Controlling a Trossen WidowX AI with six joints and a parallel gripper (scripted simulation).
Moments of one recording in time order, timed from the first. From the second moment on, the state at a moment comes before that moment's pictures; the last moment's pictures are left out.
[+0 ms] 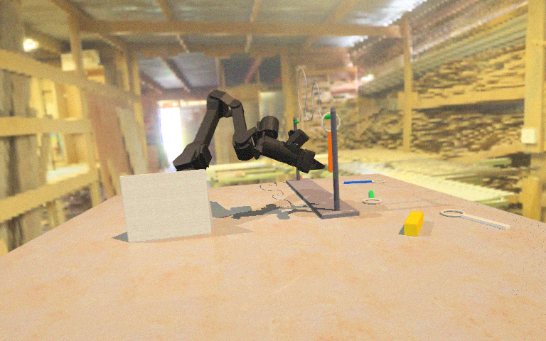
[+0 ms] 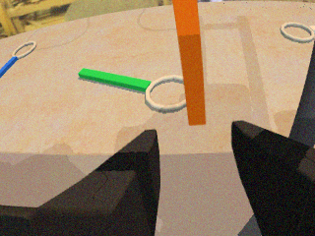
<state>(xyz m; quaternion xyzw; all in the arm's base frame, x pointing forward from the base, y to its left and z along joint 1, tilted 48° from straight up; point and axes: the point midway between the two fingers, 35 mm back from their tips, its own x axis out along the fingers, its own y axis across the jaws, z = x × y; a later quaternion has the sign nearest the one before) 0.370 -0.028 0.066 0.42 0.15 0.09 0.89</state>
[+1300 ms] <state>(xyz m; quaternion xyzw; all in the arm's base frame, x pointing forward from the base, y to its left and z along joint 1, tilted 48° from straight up) 0.326 -0.042 0.074 0.42 0.15 0.08 0.89</state>
